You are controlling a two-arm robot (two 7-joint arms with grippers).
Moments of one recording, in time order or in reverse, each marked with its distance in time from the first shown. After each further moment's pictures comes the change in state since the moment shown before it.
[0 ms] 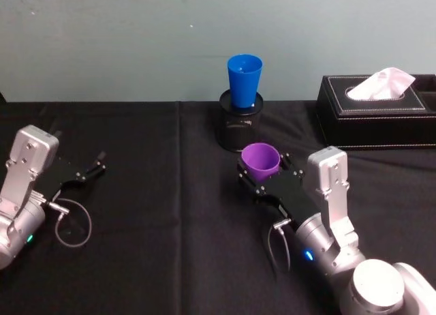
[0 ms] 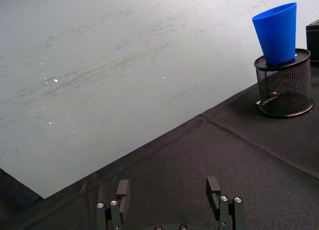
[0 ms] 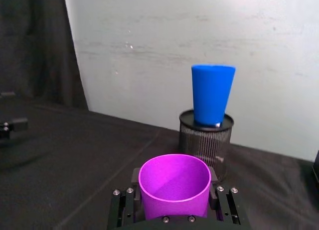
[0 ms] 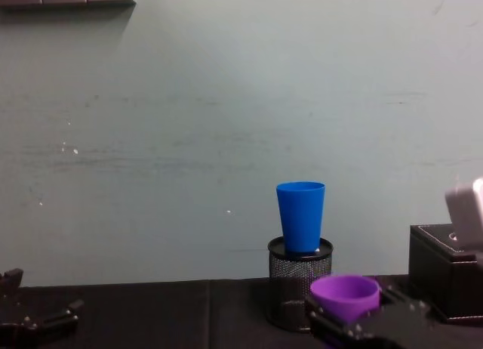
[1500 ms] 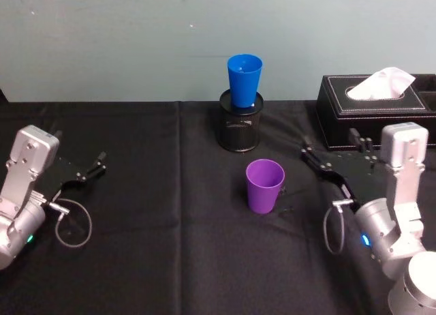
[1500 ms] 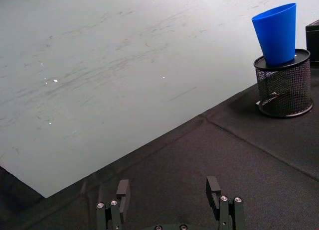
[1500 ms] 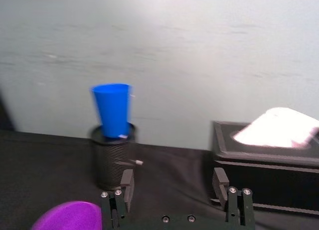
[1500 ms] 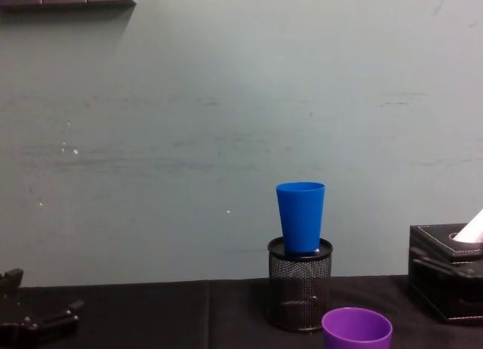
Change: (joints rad) left arm 0.000 0.000 0.000 0.000 0.000 0.000 0.000; right arm -0.139 -0.037 0.222 -0.261 -0.056 0.189 -0.091
